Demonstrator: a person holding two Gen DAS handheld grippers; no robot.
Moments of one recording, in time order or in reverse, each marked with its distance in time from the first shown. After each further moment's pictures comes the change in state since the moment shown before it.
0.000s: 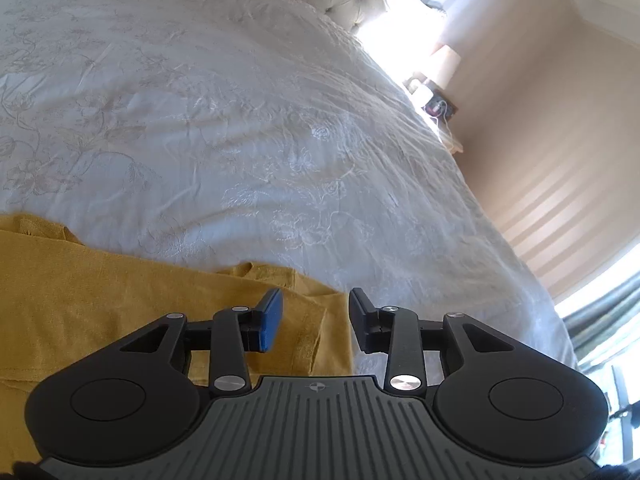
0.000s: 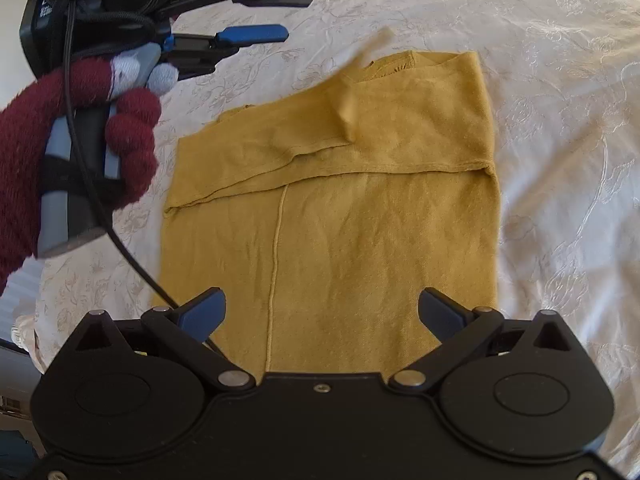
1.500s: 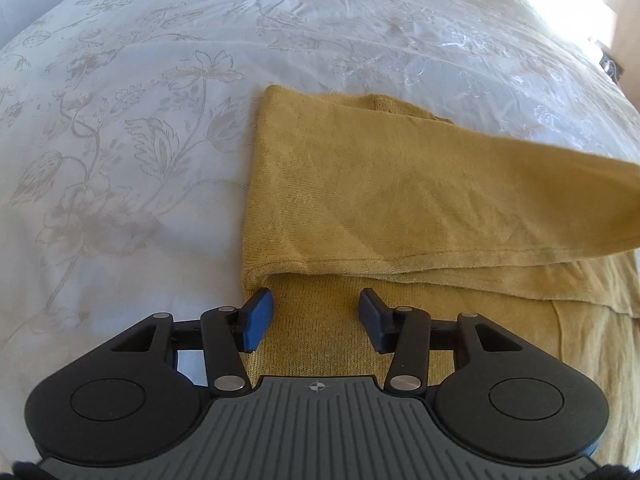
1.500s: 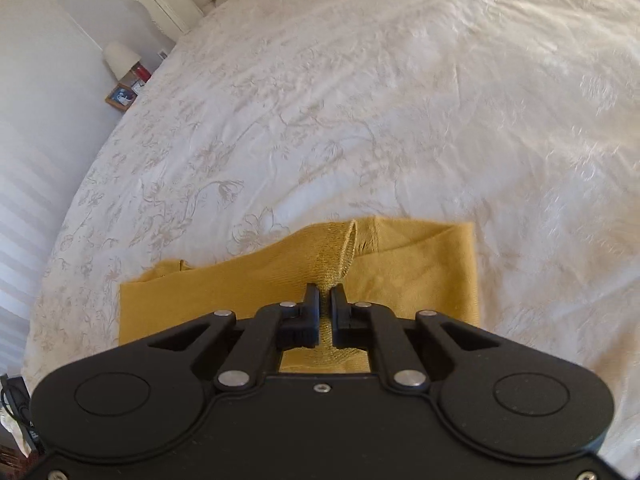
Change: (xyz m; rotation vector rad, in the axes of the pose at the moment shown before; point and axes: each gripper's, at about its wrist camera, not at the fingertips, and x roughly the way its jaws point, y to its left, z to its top) left arm -0.060 0.169 -0.079 -0.031 0.106 0.545; right arm 0.035 -0.063 0.146 0.042 -0.155 -0.042
